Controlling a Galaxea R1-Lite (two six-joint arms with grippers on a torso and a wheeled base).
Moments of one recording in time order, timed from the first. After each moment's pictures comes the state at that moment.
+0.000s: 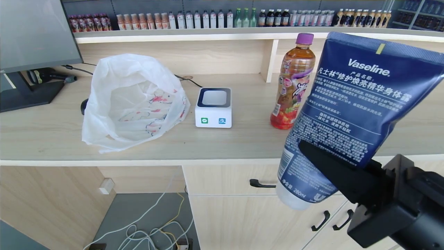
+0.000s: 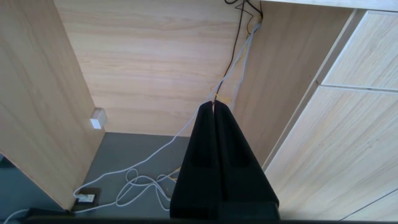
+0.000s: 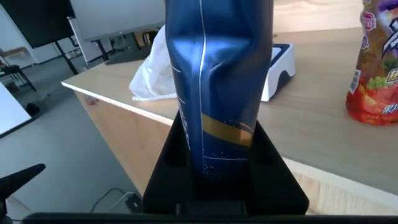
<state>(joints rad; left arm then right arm) 0.00 0.00 0.00 0.00 0.00 0.00 1.06 1.34 -0.39 -1.22 -0.35 0.06</state>
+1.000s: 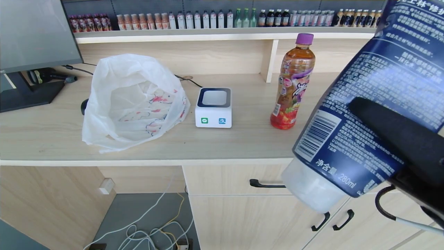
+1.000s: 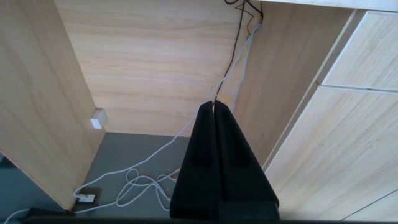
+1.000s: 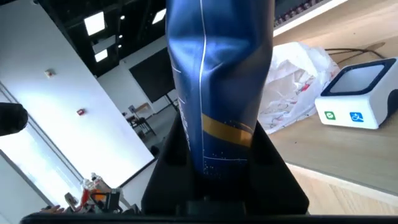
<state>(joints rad) 0.00 0.00 0.00 0.00 0.00 0.00 1.00 1.29 -0.39 -1.39 -0.07 0.45</state>
